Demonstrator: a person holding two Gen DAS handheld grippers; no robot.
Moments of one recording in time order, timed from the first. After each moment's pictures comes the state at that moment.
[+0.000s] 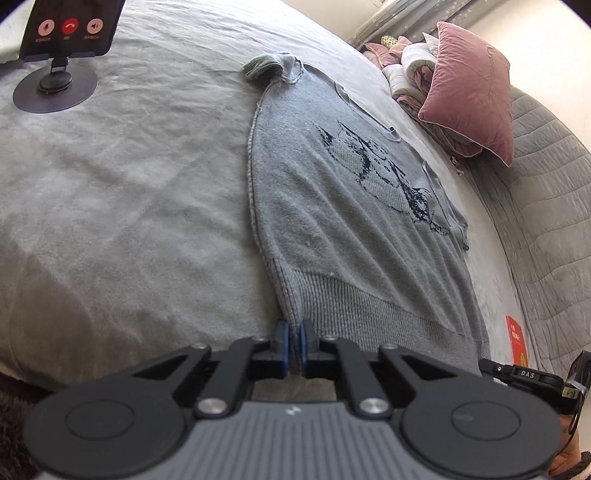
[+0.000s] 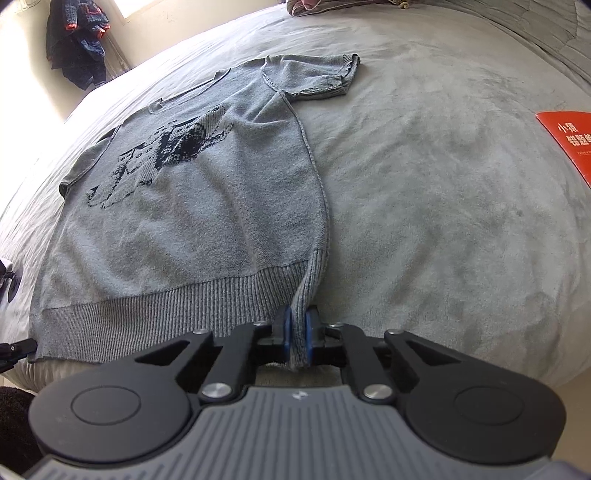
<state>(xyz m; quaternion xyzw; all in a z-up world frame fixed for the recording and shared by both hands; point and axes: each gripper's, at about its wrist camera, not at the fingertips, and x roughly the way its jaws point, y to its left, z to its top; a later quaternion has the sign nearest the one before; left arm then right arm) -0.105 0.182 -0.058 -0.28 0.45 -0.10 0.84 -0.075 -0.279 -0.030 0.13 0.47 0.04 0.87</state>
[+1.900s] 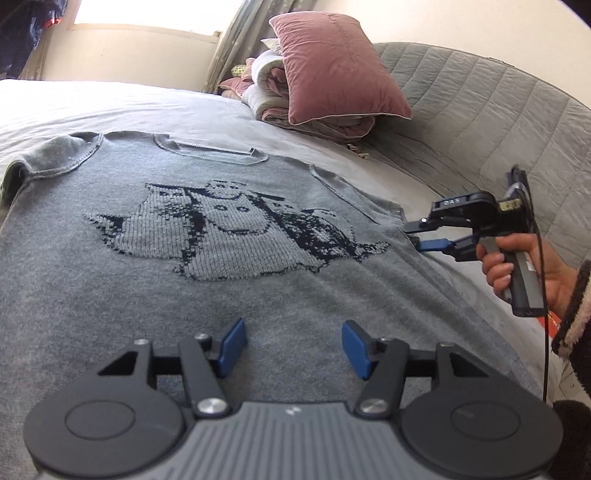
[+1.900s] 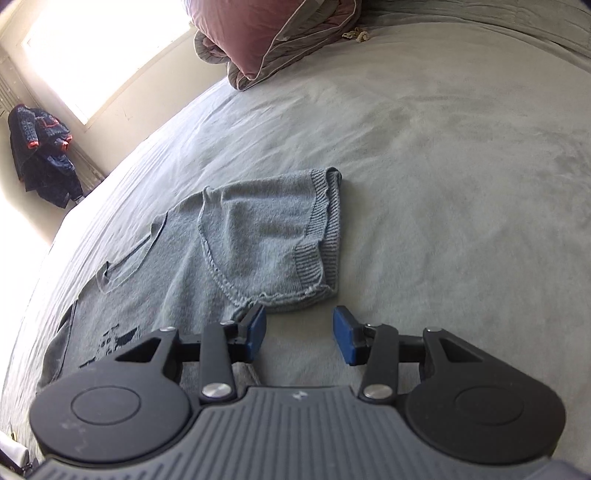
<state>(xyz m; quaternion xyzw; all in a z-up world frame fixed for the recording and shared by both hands) 0.012 0.046 -0.075 -0.10 0.31 -0.25 0.91 0.132 -0.345 -0.042 0.27 0.37 0.00 0.89</state>
